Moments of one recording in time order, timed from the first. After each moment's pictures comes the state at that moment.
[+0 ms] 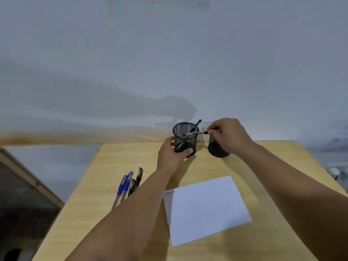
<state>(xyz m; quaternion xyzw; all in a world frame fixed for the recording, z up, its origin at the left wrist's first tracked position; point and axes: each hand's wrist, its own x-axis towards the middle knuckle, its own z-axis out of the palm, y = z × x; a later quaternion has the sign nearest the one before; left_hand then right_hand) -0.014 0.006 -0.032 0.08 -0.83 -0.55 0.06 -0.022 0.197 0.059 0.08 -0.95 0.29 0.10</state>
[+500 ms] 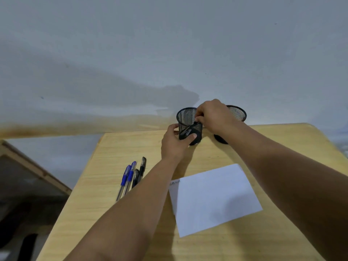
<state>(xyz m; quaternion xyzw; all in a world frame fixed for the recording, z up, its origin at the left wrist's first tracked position) -0.022 0.009 -0.041 0.10 -0.82 -0.55 0.10 -0.063 0.150 0.046 0.14 -0.97 0.19 0.07</state>
